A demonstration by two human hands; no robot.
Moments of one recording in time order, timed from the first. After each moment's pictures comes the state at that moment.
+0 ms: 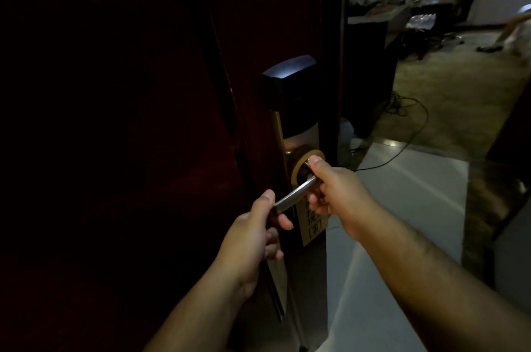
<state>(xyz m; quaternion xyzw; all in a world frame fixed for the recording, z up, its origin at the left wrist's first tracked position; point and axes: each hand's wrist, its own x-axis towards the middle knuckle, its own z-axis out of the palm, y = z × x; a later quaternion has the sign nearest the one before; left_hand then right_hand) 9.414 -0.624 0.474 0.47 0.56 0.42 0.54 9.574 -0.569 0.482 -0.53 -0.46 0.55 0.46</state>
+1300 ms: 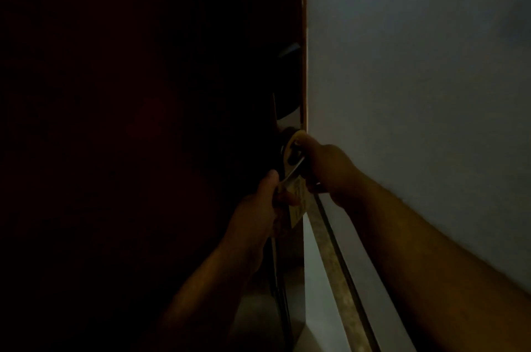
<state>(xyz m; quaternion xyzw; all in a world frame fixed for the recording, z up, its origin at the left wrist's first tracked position) 9.435 -0.871 0.483 0.63 0.38 0.25 0.64 9.577 -0.904 0.499 -0.72 -0.28 0.28 0.57</state>
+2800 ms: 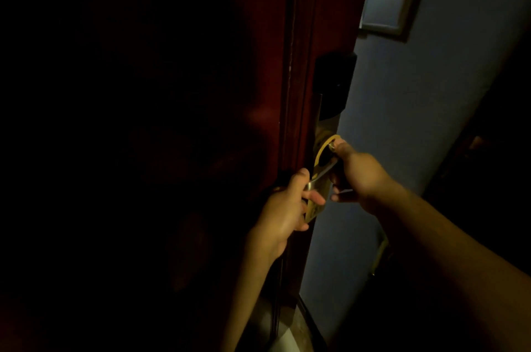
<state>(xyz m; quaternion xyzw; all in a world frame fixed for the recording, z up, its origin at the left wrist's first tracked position) 9.333 -1.172 0.472 0.70 0.20 0.05 0.69 9.443 -1.272 0.499 -0.77 -0.05 0.17 0.61</state>
